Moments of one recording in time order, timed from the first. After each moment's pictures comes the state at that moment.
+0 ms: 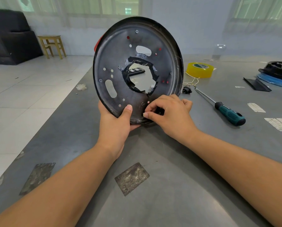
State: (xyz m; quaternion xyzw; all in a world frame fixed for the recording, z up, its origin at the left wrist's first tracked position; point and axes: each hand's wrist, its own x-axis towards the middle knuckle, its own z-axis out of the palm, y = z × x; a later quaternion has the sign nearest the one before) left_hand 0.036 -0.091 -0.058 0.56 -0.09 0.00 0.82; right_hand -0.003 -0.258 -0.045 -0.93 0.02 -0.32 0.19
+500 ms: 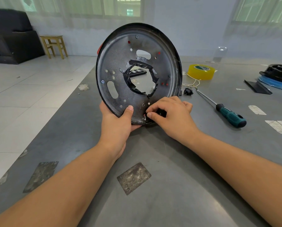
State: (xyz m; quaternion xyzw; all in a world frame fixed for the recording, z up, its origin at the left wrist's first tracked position) left_hand 0.035 -0.092 -0.054 0.55 -0.07 0.00 0.83; right_hand -0.006 -0.258 -0.046 -0.93 0.01 -0.30 0.20
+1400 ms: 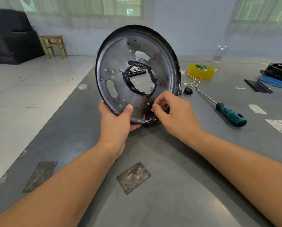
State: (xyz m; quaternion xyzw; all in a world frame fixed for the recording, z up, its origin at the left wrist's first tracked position) left_hand 0.034 -0.091 -0.052 0.56 -0.05 0.00 0.83; right_hand -0.013 -0.256 -0.035 -0.90 -0.01 -0.32 0.28
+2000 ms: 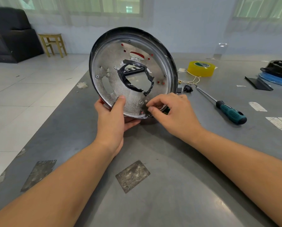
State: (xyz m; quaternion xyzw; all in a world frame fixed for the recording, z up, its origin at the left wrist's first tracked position) left_hand 0.035 -0.088 -0.045 0.53 -0.02 -0.03 0.85; right_hand -0.015 -0.258 -0.037 -0.90 -0.07 -0.34 0.25
